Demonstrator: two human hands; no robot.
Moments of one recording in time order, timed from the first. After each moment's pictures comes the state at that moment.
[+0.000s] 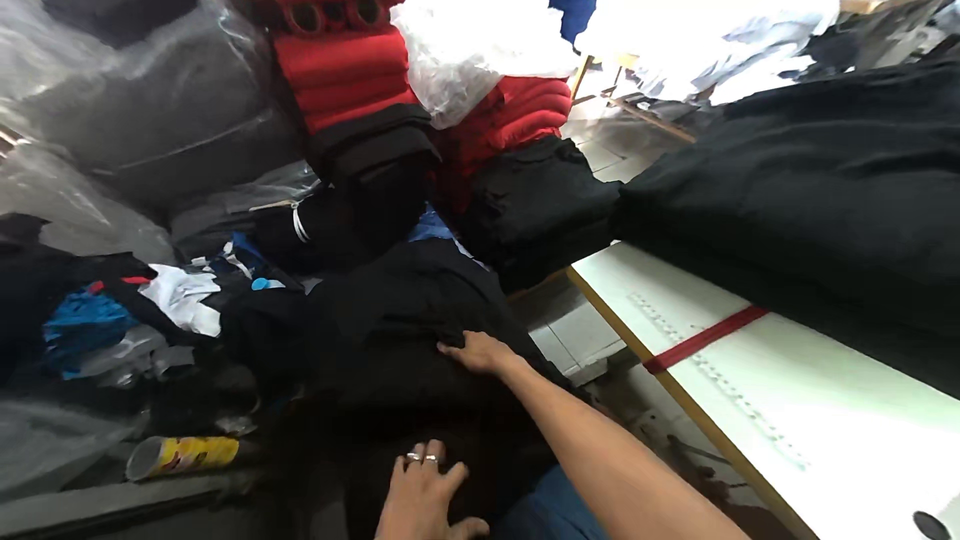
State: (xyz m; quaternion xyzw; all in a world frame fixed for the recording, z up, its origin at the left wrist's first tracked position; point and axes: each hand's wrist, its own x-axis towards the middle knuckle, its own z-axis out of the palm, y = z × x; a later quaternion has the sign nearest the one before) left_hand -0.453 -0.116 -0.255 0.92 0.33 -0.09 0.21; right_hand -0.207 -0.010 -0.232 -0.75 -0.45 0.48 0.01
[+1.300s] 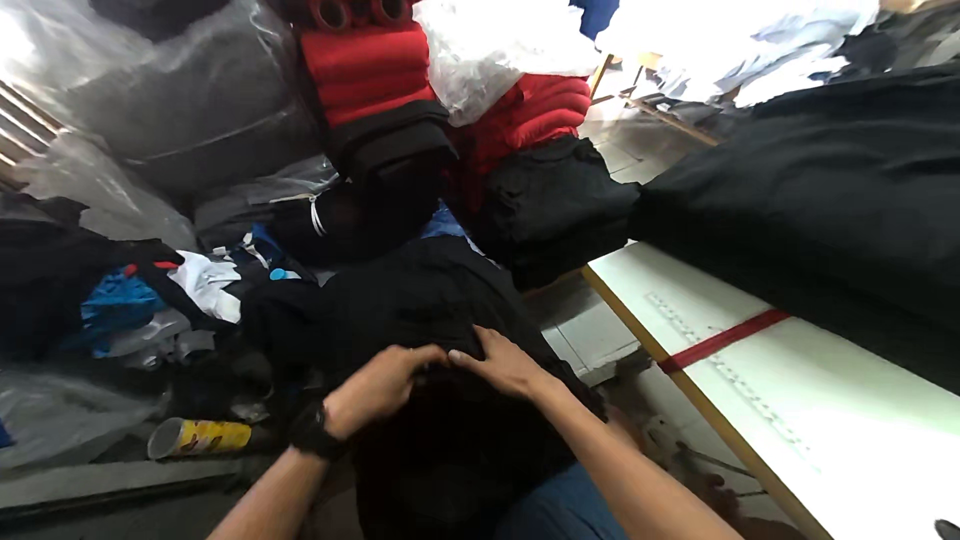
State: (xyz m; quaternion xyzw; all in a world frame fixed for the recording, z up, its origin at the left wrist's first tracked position) left_hand -0.439 0.034 -0.149 0.92 0.22 -0.06 0.33; right_hand -0.216 -0.055 -0.214 -0.72 -0.54 0.42 0.12
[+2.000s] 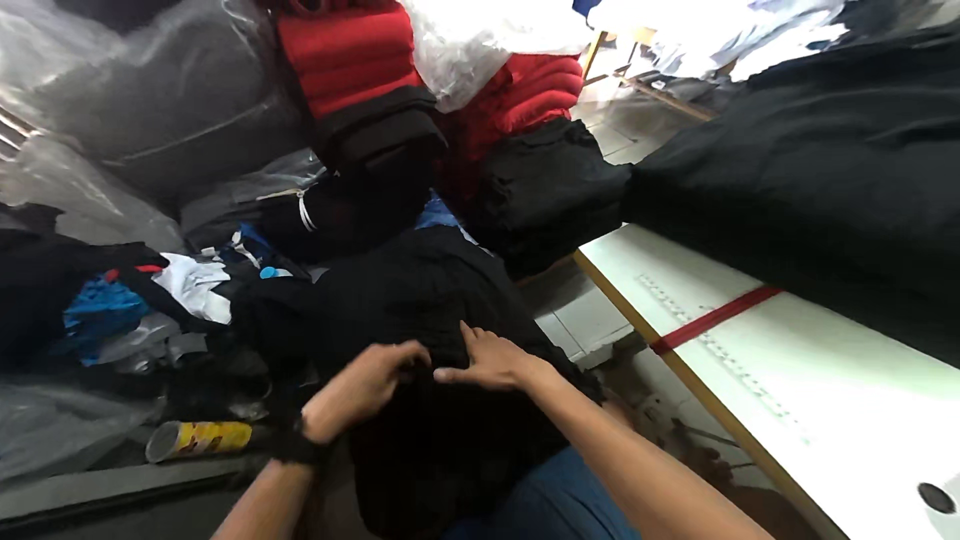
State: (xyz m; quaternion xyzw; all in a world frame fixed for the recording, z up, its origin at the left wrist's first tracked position) left_hand -0.449 0.034 -0.157 0.92 0.22 -0.05 0.33; right_hand -0.222 -0.054 -0.202 -0.69 -0.57 0.44 0.02
